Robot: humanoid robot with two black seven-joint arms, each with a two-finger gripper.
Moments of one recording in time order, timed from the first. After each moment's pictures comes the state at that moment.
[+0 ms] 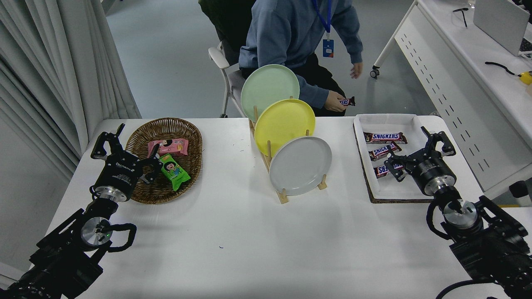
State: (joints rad) left arm -0.50 0.26 -1.08 -0.53 0.18 -0.58 -0.44; right arm 0.63 -0.22 1.01 0.45 0.13 0.35 0.12
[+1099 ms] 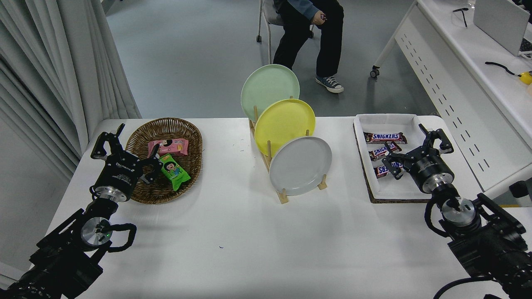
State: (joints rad) left arm -0.50 0.26 -1.08 -0.53 0.18 -0.58 -0.44; right arm 0.65 -0.22 1.01 0.45 0.12 0.35 0.12
